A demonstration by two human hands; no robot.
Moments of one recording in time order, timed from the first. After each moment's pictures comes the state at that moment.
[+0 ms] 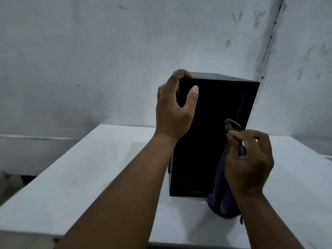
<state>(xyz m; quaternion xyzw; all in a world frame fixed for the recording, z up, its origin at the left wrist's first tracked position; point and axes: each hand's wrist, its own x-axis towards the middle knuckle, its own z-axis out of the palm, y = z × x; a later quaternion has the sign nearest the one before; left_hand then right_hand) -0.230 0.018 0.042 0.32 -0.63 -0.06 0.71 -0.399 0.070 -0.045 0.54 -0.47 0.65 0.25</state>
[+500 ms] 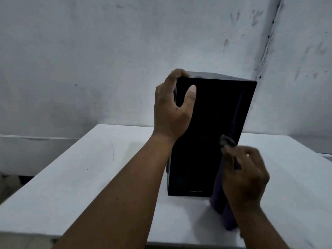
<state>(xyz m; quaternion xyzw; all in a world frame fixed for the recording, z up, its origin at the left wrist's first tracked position) -0.231 0.016 0.042 0.31 -0.63 -0.05 0.71 -0.407 0.081 -0.080 0.57 -0.47 0.63 0.24</state>
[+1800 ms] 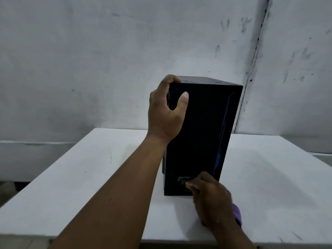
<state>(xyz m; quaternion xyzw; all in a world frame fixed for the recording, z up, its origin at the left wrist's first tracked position) -0.228 0.028 0.047 0.32 -0.64 -0.06 0.69 -0.381 0.100 -0.129 0.74 -0.56 0.36 0.10</state>
